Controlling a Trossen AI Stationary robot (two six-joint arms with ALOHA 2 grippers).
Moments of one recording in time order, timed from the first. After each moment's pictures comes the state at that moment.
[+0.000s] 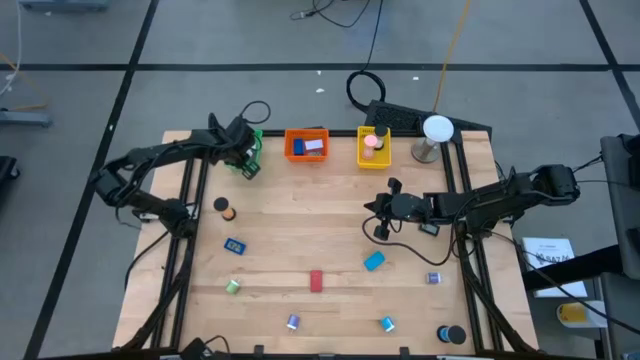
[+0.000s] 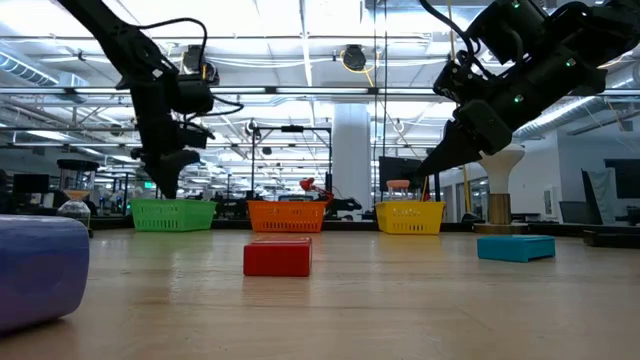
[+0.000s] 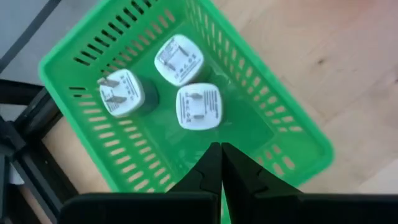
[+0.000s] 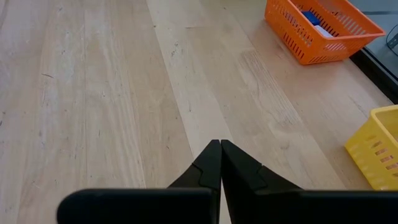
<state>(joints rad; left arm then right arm) 0.82 1.40 0.79 -0.55 -0.17 0.07 0.02 1.25 0.46 0.19 0.33 0.08</state>
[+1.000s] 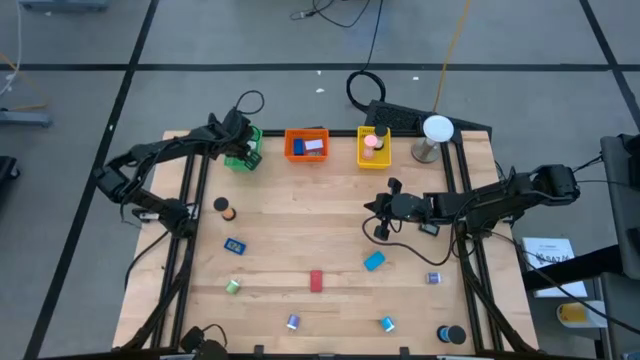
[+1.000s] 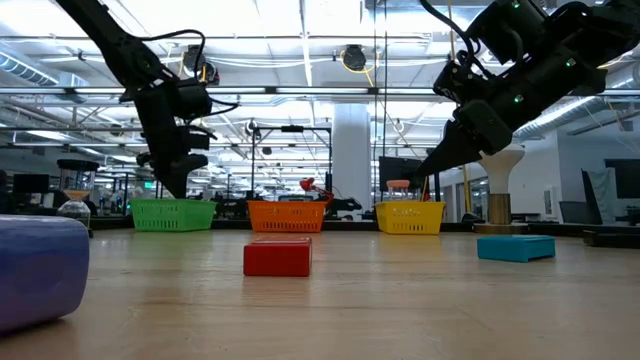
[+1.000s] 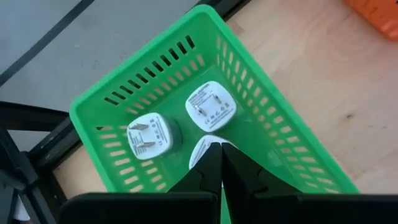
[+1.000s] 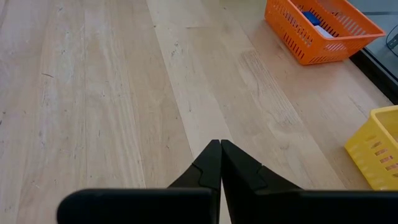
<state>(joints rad) 0.91 1.43 0.79 -0.40 -0.14 0.10 0.02 1.25 0.46 0.19 0.33 0.08</state>
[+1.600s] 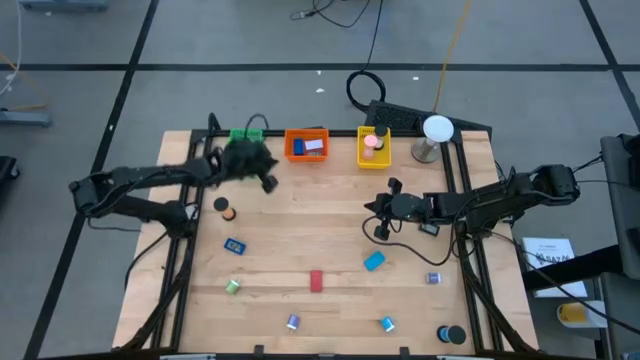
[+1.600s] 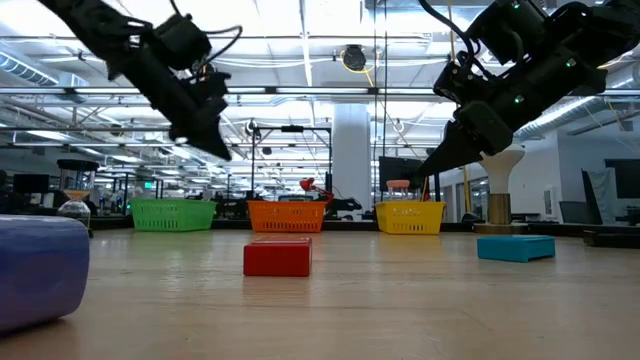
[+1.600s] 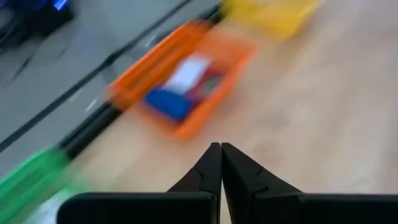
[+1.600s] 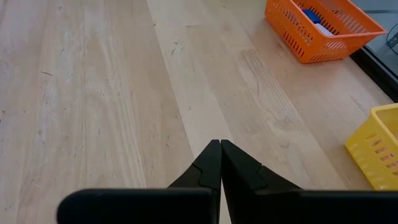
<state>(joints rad) 0.49 1.19 0.61 -0.02 -0.10 -0.02 0.02 1.25 0.46 0.19 0.33 0.09</state>
